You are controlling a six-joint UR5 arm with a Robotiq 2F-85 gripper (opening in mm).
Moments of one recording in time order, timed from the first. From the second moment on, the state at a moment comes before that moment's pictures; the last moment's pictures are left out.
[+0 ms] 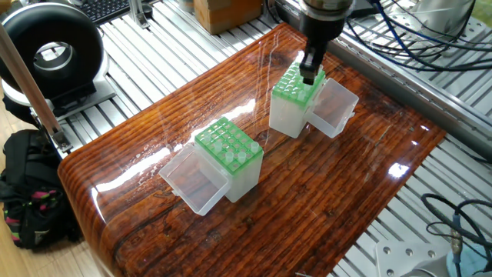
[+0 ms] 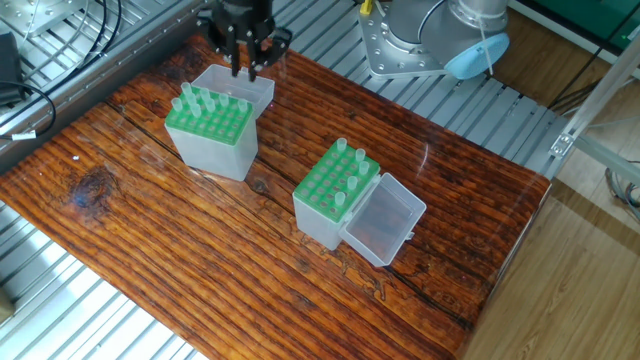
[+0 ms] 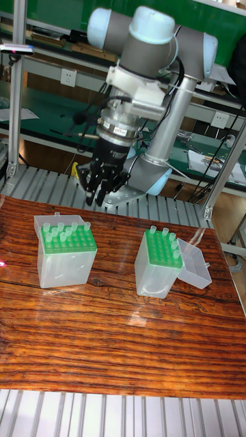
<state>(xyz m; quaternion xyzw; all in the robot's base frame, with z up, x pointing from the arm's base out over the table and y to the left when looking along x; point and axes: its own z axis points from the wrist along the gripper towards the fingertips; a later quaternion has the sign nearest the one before) 0.457 -0.066 0.199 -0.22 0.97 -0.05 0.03</state>
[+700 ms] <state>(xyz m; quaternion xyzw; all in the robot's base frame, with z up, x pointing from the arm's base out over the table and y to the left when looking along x) 0.476 -0.059 0.169 -0.19 0.98 -0.03 0.02</state>
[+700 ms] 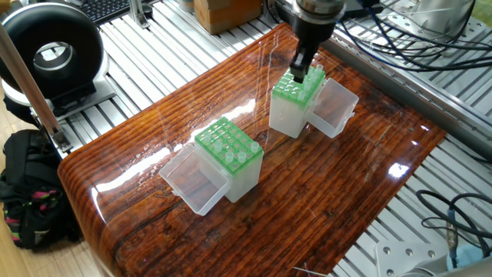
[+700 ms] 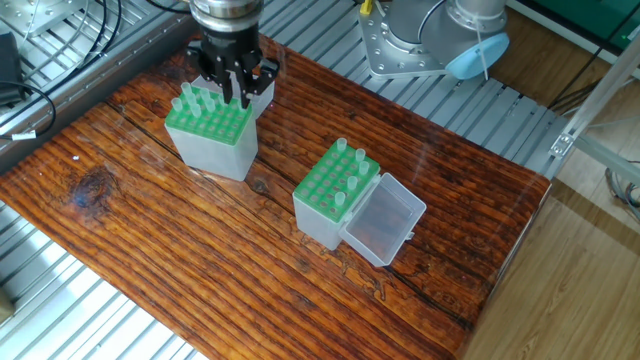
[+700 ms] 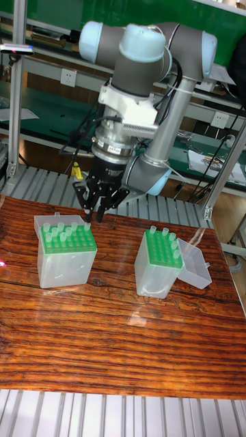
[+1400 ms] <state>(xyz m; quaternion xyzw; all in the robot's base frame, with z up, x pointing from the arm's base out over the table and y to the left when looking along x) 0.464 -0.065 0.151 -0.20 0.98 -0.02 0.01</state>
